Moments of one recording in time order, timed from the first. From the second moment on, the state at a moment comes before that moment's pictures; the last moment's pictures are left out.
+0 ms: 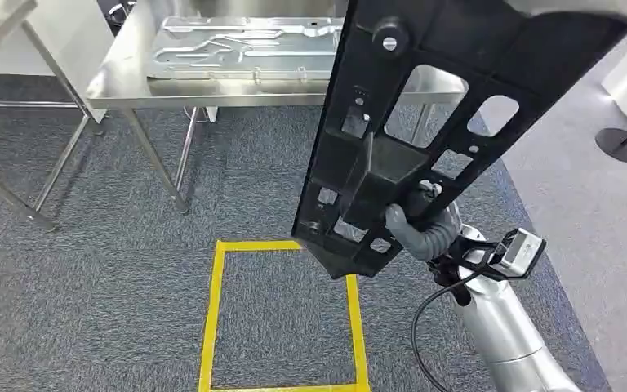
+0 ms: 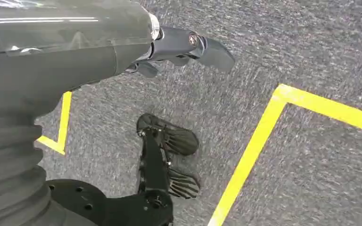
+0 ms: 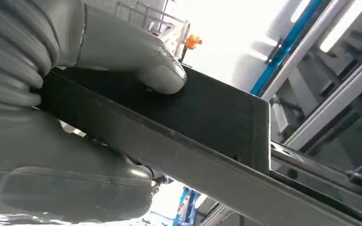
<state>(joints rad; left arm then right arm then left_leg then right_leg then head) -0.14 0.02 1.30 -0.21 -0.93 -0.06 -0.20 -0.40 -0.21 0.30 -1.60 -0.08 0.41 -0.65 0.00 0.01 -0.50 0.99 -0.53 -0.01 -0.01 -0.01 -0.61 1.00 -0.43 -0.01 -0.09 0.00</state>
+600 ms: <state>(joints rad) -0.14 0.02 1.30 -0.21 -0.94 -0.06 -0.20 -0.40 -0.22 0.29 -1.62 -0.09 0.41 -0.65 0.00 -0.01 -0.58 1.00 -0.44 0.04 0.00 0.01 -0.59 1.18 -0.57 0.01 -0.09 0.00</state>
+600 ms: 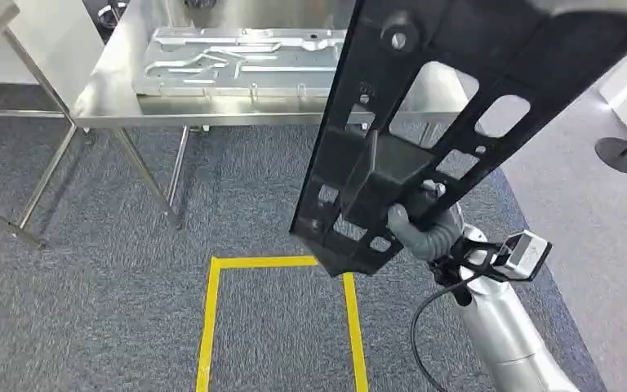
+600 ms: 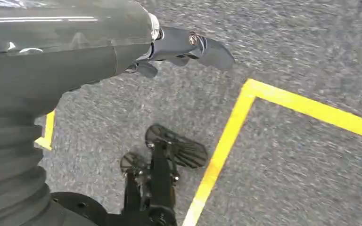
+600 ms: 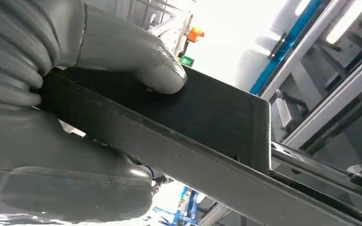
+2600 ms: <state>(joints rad) -0.11 0.01 1.31 -0.21 -0.91 -0.08 -0.22 -0.38 -0.22 0.28 -1.58 -0.06 0.39 -0.65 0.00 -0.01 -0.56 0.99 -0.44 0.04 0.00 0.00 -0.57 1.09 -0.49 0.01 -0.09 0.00</state>
